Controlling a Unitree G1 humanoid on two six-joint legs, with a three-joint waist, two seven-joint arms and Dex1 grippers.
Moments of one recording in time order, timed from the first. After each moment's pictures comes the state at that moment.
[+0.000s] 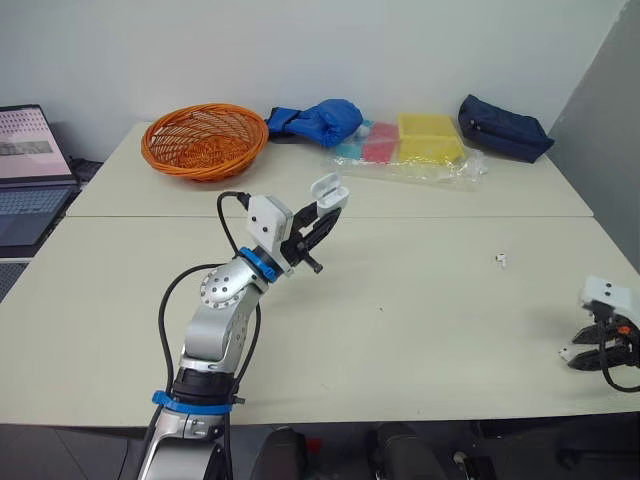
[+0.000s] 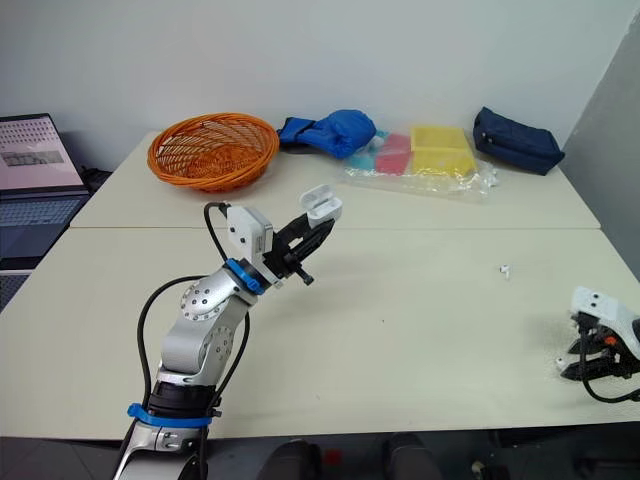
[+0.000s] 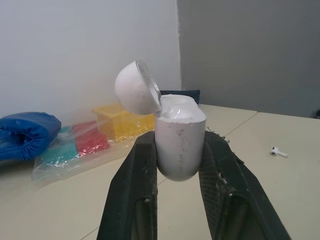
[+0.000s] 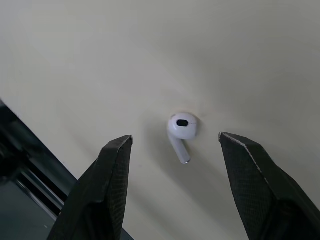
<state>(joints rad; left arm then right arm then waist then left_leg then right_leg) -0.41 0.24 -0.01 -0.07 -0.29 0.10 -0.62 -0.25 -1.27 0.06 0.28 0.08 0.62 1.45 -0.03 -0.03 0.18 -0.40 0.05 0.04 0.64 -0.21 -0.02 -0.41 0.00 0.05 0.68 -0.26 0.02</state>
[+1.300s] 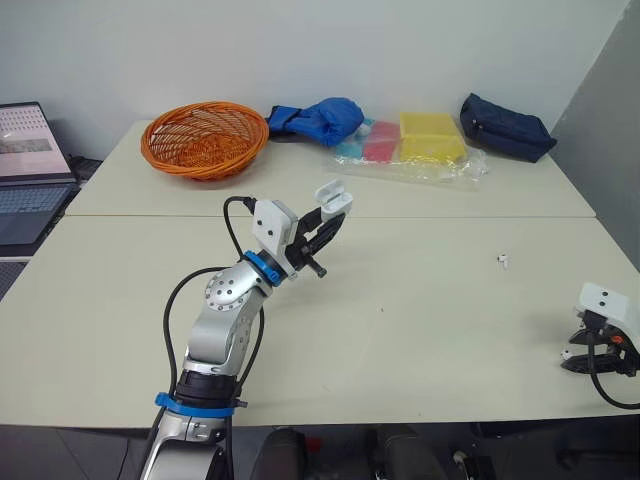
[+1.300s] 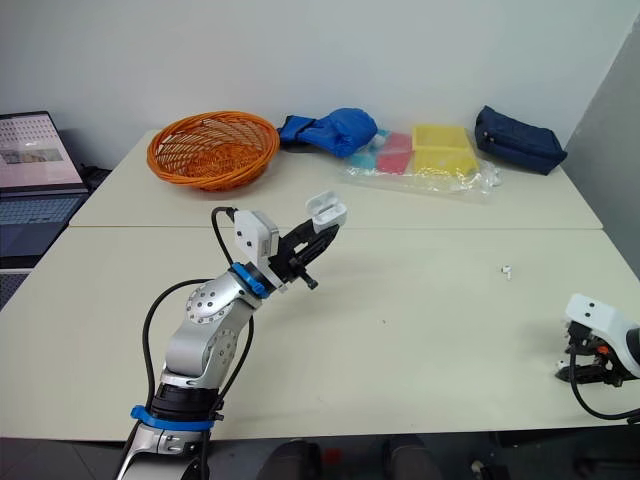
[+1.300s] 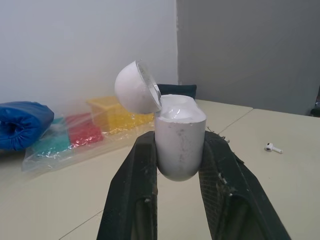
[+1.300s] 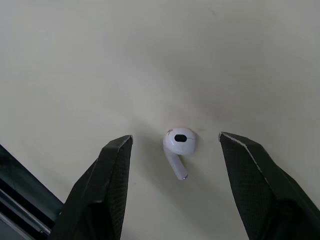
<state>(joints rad) -0.41 0.23 -0.03 -0.08 -0.30 0.13 -0.62 -0.05 -1.28 -0.02 0.09 0.16 0.58 1.26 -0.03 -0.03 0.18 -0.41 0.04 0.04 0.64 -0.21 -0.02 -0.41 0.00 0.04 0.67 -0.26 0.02</state>
